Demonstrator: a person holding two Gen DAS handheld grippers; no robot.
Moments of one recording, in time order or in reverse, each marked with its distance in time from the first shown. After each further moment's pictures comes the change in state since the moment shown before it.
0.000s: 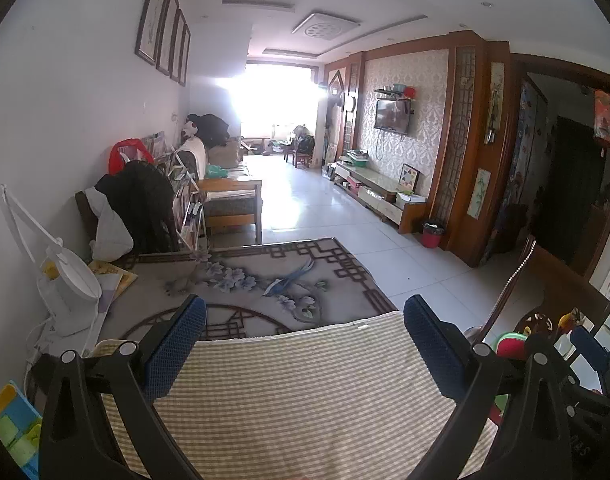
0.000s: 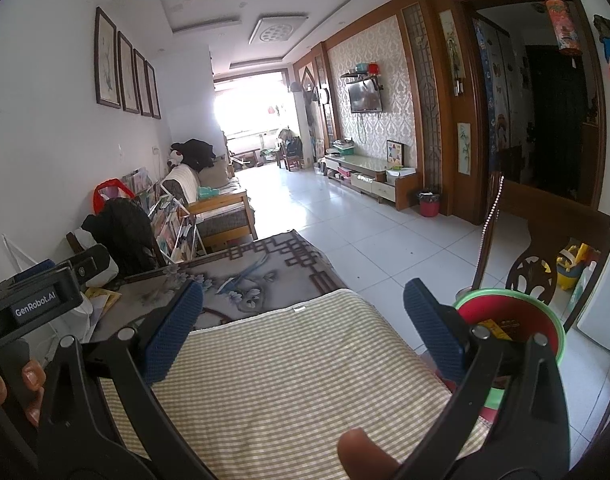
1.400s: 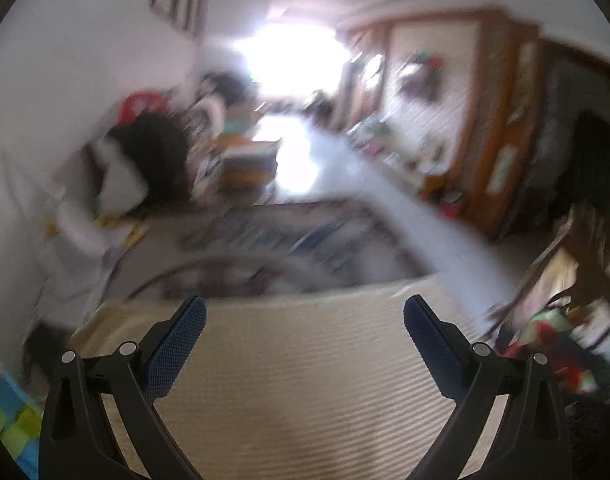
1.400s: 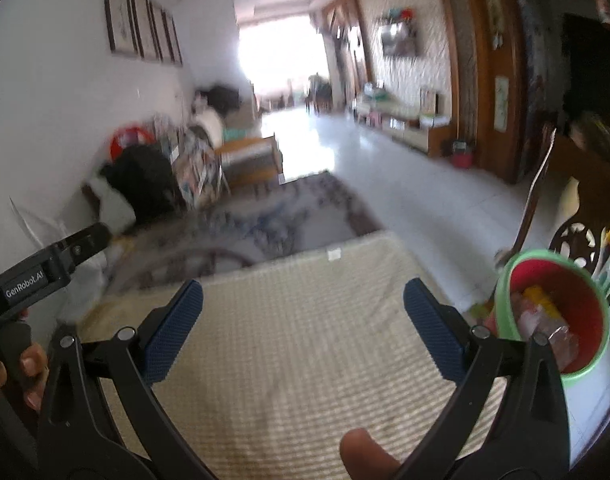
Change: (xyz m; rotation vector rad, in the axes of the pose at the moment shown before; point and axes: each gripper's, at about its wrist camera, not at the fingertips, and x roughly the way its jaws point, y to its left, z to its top) left arm 0.070 0.060 -0.047 -0.049 0.213 0.102; right arm 0.097 0.011 -0.051 -0.073 0.307 0.104
